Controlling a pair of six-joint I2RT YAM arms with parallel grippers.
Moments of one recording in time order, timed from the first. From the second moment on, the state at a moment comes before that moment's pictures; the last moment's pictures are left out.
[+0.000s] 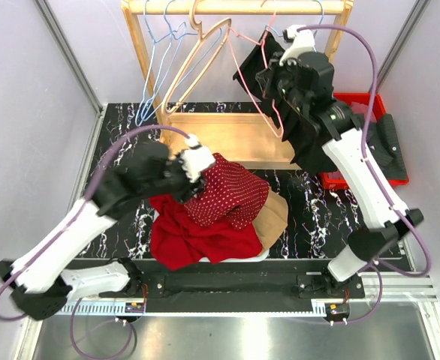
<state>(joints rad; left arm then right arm) -0.79 1.06 1.36 -0.84 0.14 0.28 0.51 1.58 1.95 -0.45 0.09 0.24</state>
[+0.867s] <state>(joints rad) -0.78 1.34 0.95 -0.64 -0.12 0.35 0.50 1.97 2.44 -0.64 0.11 0.19</state>
